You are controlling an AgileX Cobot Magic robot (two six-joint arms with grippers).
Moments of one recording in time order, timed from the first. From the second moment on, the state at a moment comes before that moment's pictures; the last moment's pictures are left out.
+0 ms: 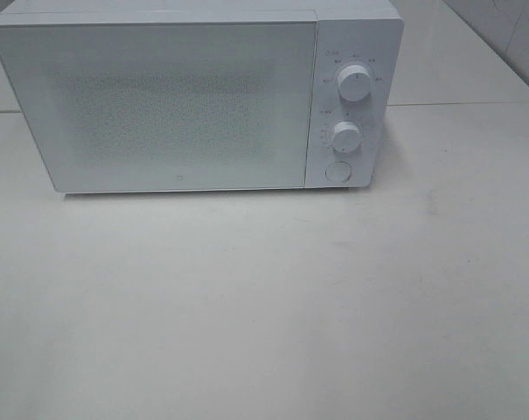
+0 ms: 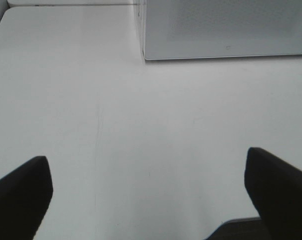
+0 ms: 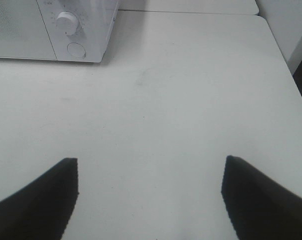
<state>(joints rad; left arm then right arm) -0.04 0.01 -0.52 -0.08 1.09 0.03 0.11 0.00 -0.50 -0.08 1.00 0.05</state>
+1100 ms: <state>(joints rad) -0.04 0.00 -0.52 -0.09 1.09 0.03 0.11 0.00 -0.50 -0.08 0.99 0.05</state>
